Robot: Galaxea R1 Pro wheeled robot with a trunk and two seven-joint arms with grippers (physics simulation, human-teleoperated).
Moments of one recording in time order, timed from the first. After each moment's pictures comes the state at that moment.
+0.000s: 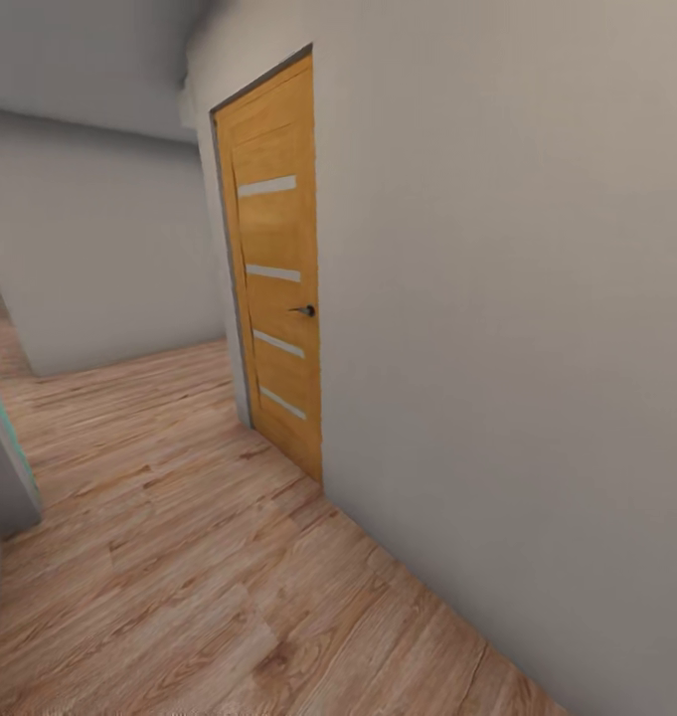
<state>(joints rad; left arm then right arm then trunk) -0.21 0.01 0.00 -0.01 0.10 -0.05 0.03 -0.15 0.04 0.53 0.03 -0.53 -0.06 -0.07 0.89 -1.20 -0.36</state>
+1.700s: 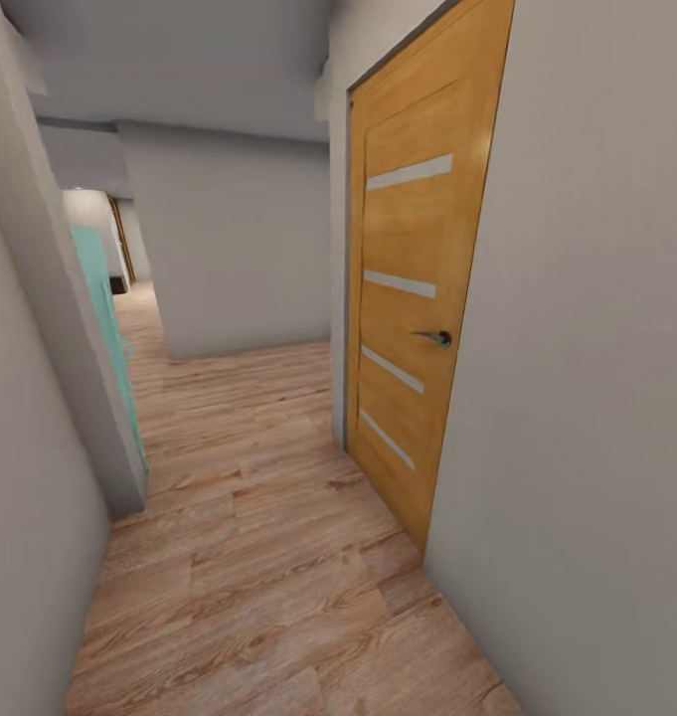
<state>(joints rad) -0.21 0.01 0.00 -0.01 0.10 -0.05 0.03 -0.15 0.04 0.52 0.03 -0.53 -0.06 -0.07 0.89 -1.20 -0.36</state>
